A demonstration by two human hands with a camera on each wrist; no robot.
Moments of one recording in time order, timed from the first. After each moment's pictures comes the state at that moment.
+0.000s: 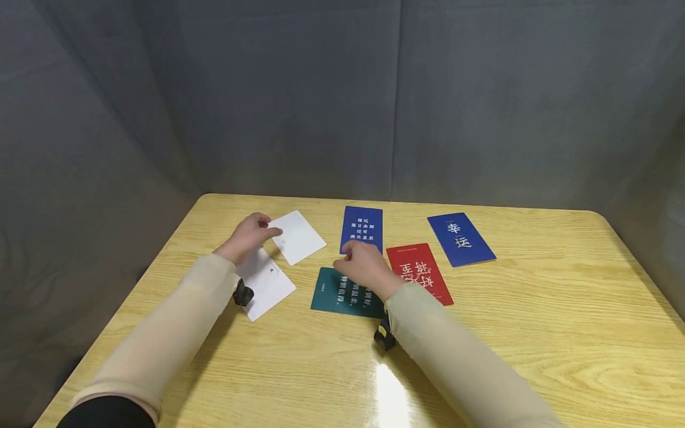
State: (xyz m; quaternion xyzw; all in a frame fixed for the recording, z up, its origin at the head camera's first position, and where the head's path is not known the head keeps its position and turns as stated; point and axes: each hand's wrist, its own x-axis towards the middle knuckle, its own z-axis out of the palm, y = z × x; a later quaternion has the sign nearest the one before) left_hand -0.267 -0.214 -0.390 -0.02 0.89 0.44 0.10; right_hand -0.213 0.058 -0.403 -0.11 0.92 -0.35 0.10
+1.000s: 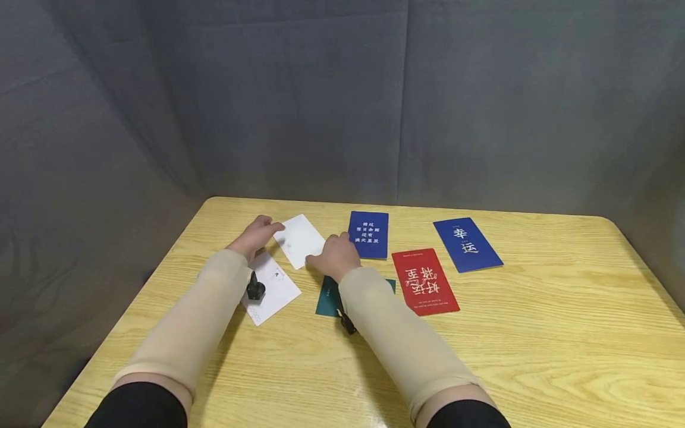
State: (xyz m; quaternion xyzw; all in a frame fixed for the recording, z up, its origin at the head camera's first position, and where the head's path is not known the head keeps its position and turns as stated) left_hand -0.298 -0.215 -0.416 -0.10 0.85 0.50 0.14; right_hand -0.253 -0.009 -0.420 -0.05 0.96 -0.25 0.10
